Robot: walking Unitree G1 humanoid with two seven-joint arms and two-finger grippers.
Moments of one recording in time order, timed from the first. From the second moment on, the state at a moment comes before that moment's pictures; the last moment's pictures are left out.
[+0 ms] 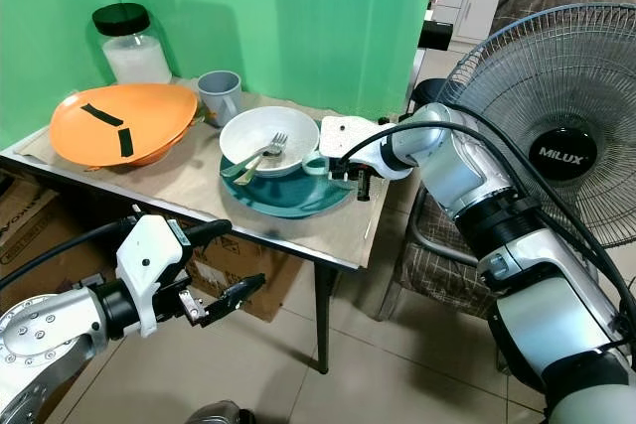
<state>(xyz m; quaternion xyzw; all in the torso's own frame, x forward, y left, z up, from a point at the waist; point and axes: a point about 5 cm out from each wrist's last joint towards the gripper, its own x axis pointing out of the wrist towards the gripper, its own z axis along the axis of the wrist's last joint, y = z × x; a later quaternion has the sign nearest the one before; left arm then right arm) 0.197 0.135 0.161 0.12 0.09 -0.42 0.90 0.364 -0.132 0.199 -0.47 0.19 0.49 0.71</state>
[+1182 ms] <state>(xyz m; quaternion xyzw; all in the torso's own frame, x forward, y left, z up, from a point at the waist) 0.229 0.126 0.157 0.08 0.01 -0.18 0.98 0.232 -0.180 0.173 -0.05 0.01 0.21 0.98</state>
